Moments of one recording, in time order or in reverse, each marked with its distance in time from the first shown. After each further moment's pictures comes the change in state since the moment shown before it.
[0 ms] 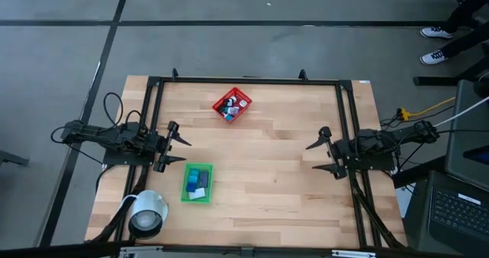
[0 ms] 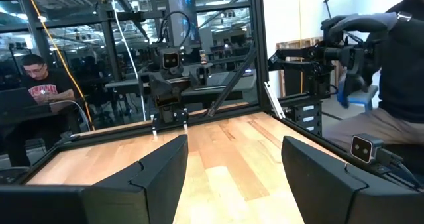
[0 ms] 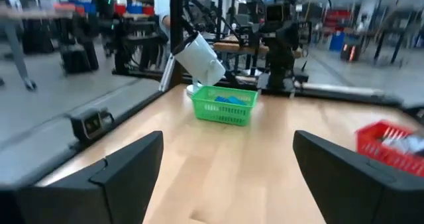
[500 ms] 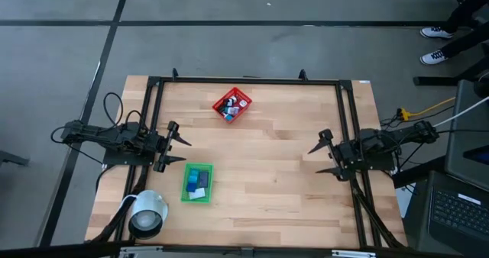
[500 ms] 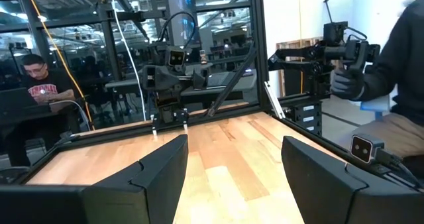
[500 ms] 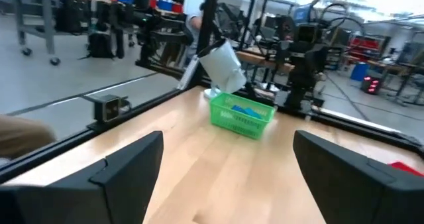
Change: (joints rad) left arm 0.000 0.000 0.000 0.000 0.000 -0.001; right arm 0.000 -0.009 0.011 -0.012 -0.111 -0.151
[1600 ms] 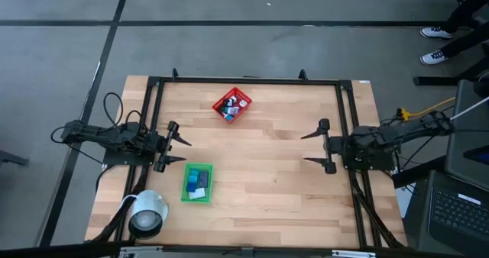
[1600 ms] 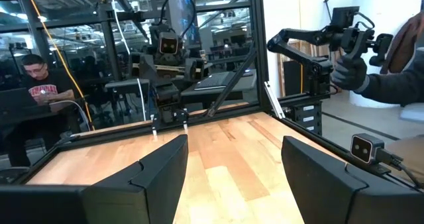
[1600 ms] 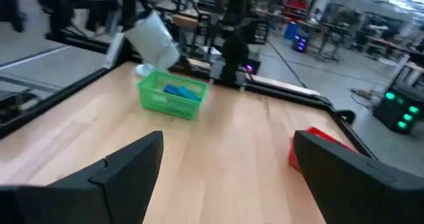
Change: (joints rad) left arm 0.000 0.000 0.000 0.000 0.000 0.001; right arm -0.002 0.393 0.202 0.076 0.294 -0.003
